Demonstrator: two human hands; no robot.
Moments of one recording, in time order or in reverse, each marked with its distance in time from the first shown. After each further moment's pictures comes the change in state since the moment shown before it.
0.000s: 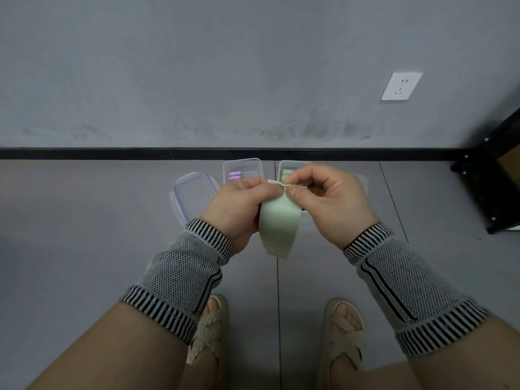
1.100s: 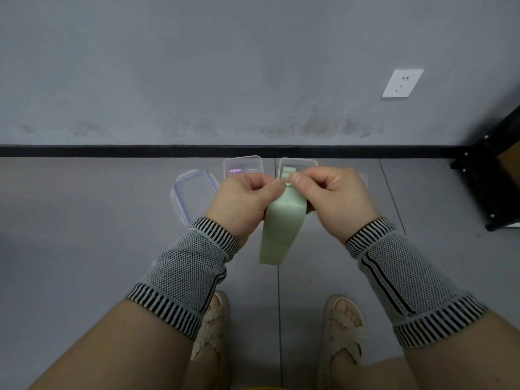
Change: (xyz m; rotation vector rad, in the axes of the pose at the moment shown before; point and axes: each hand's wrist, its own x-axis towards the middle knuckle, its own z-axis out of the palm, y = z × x) left_hand -0.001 -0.004 0.000 0.175 0.059 0.173; right_hand 0.002 0.001 -0.001 -0.054 0.020 0.070
